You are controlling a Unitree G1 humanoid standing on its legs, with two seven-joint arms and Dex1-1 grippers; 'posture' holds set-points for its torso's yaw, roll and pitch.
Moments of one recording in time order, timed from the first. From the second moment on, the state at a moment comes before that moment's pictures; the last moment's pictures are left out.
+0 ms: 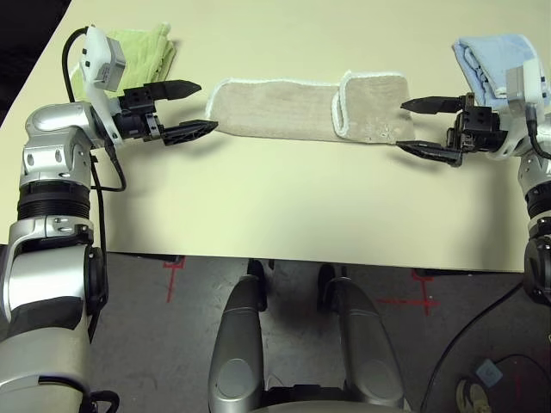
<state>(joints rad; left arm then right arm) -0.97 0.76 0.10 0.72 -0.29 0.05 -1.36 -0.99 -0.68 -0.12 1.02 0.32 -0.48 1.60</state>
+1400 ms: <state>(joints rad) -1.18 0.75 0.15 0.72 -0.41 1.27 -1.05 -0.97 -0.68 -0.12 0.94 0.32 -0.47 1.60</state>
